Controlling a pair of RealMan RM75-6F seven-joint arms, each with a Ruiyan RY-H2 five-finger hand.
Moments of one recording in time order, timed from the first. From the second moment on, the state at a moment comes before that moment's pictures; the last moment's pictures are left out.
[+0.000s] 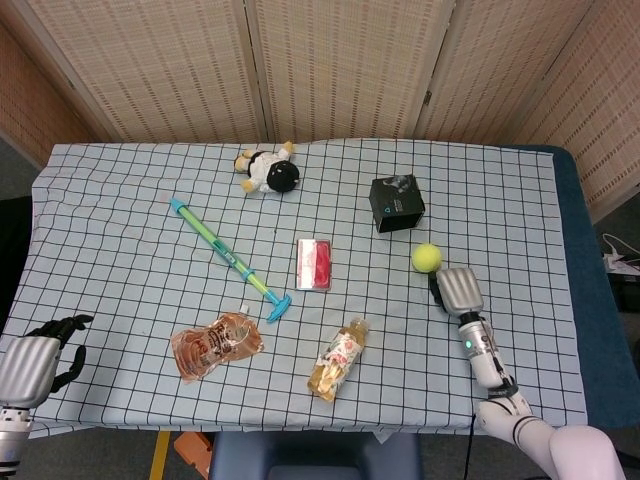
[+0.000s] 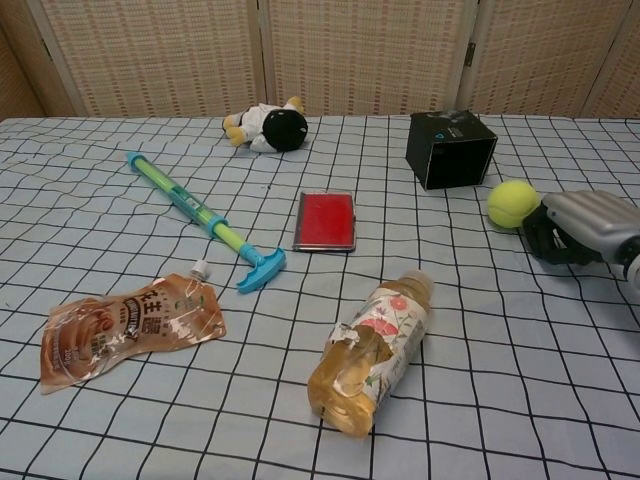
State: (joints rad) left arm -0.13 -1.14 -0.02 -1.58 1.53 1.45 0.06; right arm 0.56 -1.90 0.17 -0.60 -1.39 0.98 0.06
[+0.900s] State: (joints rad) left arm -0.13 -1.14 -0.01 -1.58 1.52 1.43 0.08; right arm 0.72 -1.93 0.18 -0.38 -1.38 0.81 0.14
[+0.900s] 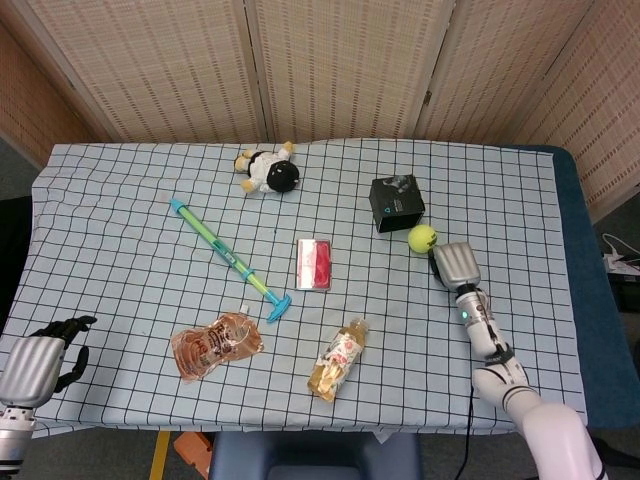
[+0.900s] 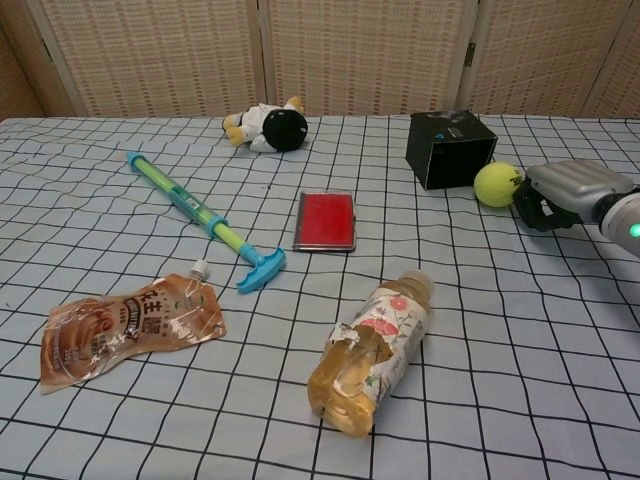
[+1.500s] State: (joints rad) left arm -0.14 -1.14 -0.01 -1.58 1.51 1.41 0.08; right arm 0.78 -2.00 0.17 -0.23 -1.38 0.77 0.18
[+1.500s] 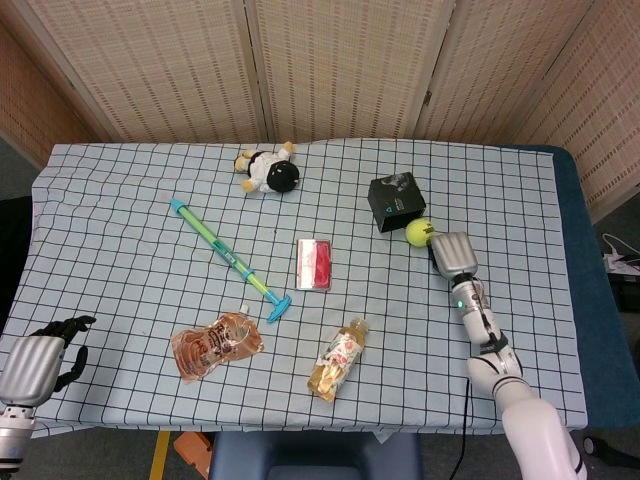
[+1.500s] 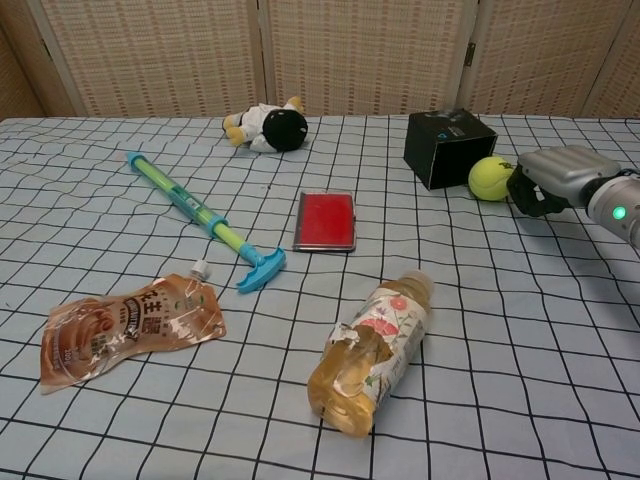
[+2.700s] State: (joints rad) left arm -0.14 -1.14 -0.01 -1.58 1.52 1.42 0.07; right arm 0.80 -1.99 0.09 -0.23 -1.47 0.81 0.52
